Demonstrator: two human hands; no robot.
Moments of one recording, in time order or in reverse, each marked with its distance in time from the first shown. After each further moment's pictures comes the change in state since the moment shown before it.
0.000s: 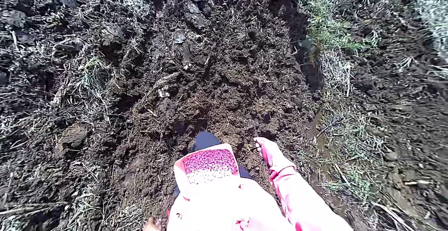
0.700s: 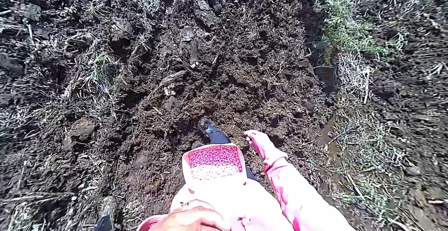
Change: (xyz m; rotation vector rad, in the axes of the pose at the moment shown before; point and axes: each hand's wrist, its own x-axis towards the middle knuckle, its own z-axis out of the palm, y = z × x) left_hand -0.081 0.080 -0.068 -0.341 -0.561 1.930; right_hand 0.019 -0.046 0.050 -0.226 -0.169 -0.098
